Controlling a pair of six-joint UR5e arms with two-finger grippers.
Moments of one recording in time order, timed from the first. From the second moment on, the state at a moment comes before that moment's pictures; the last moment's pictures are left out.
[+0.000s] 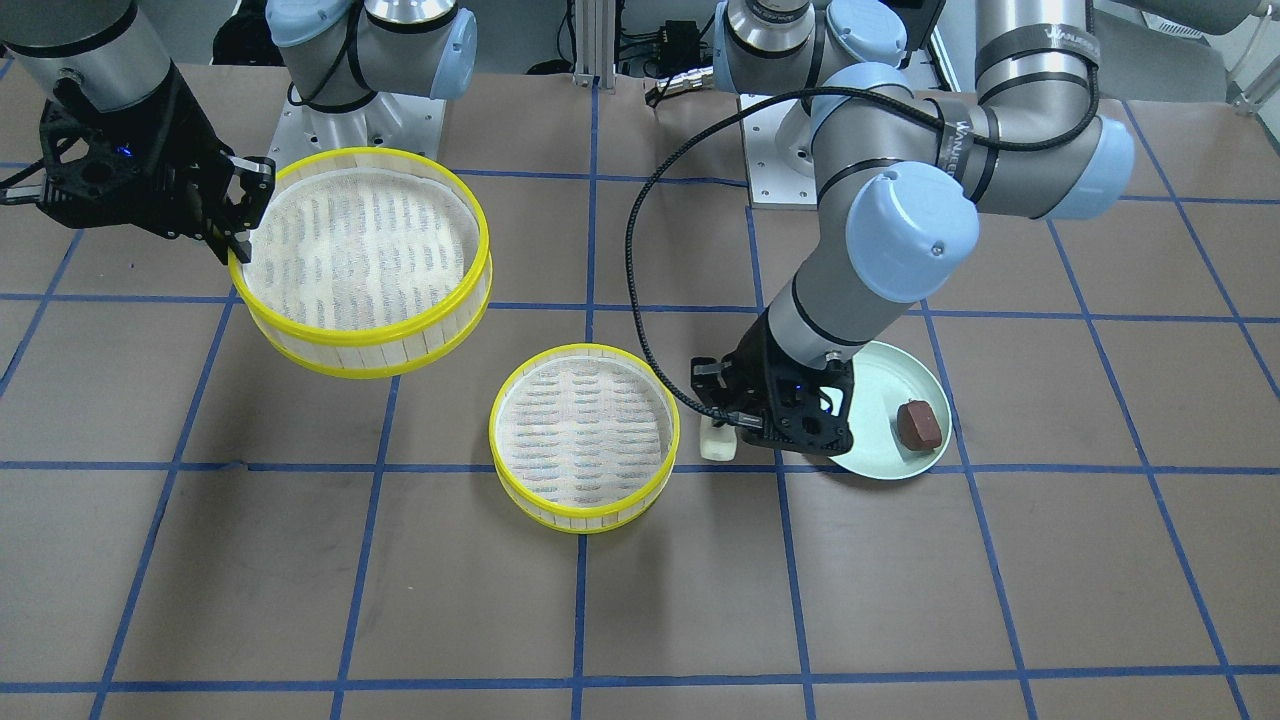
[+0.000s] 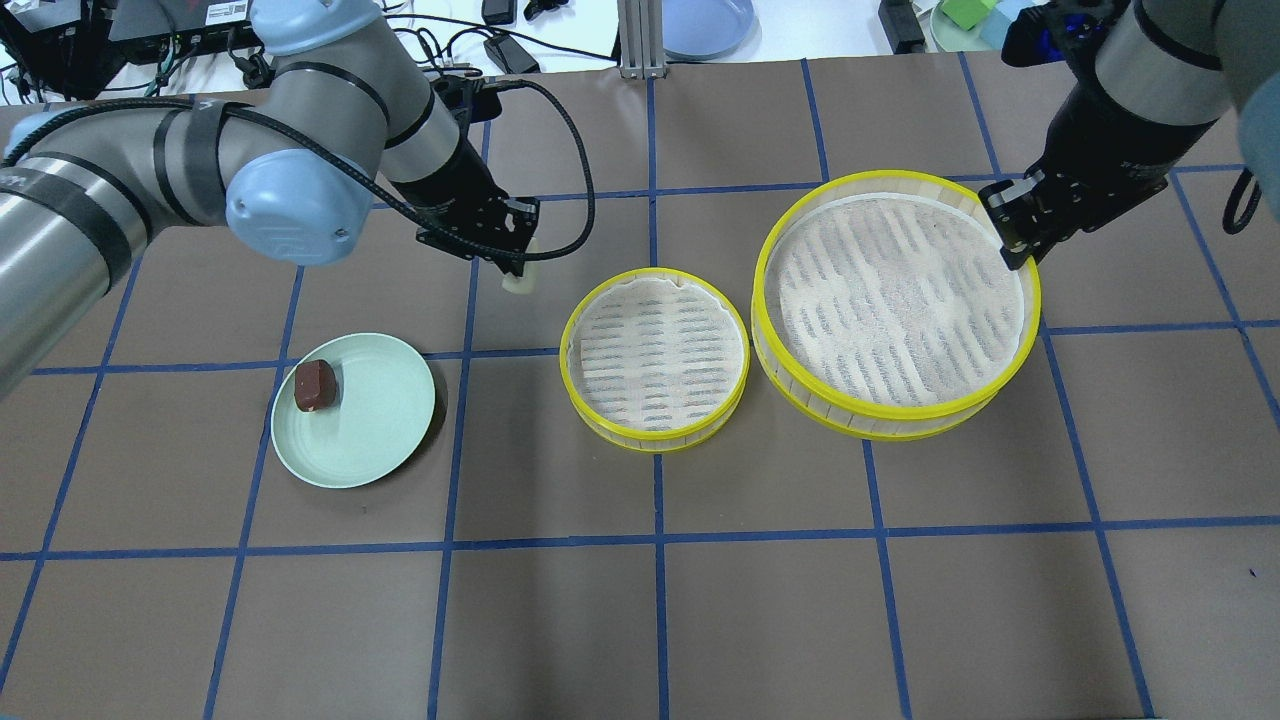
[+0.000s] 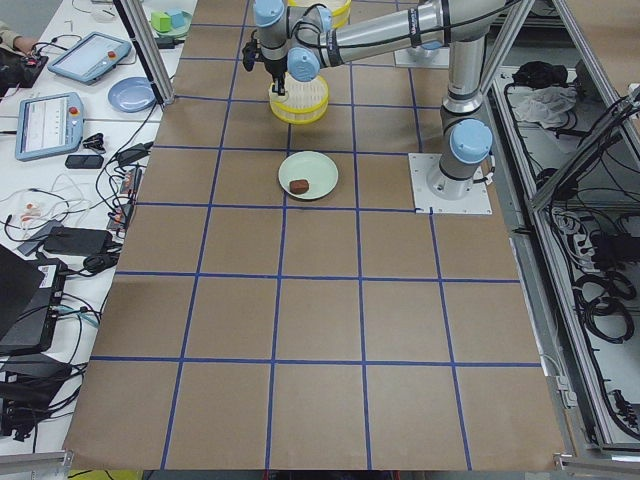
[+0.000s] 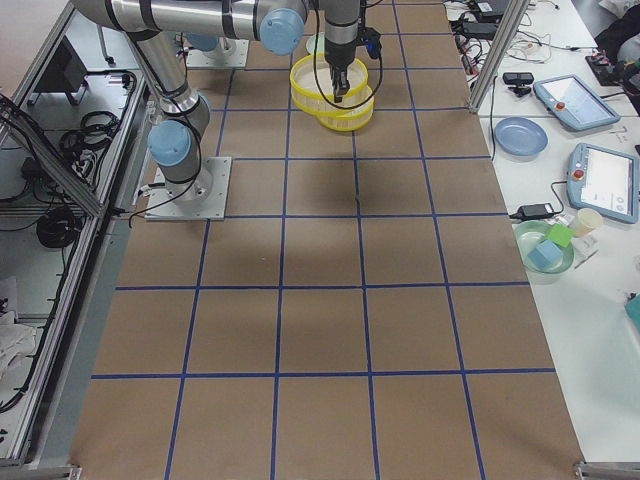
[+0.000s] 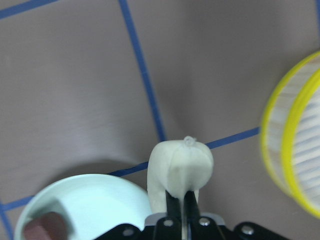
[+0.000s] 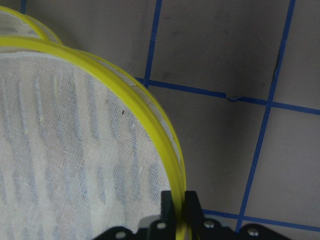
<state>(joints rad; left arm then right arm) -1.67 -1.86 -1.64 -1.22 1.31 -0.07 1.43 -1.65 1.68 -1.60 -1.56 -0.32</state>
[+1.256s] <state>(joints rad) -1.78 -1.92 -1.65 -1.14 1.21 -0.22 1.45 -1.62 1.67 -1.61 -1.56 -0.29</state>
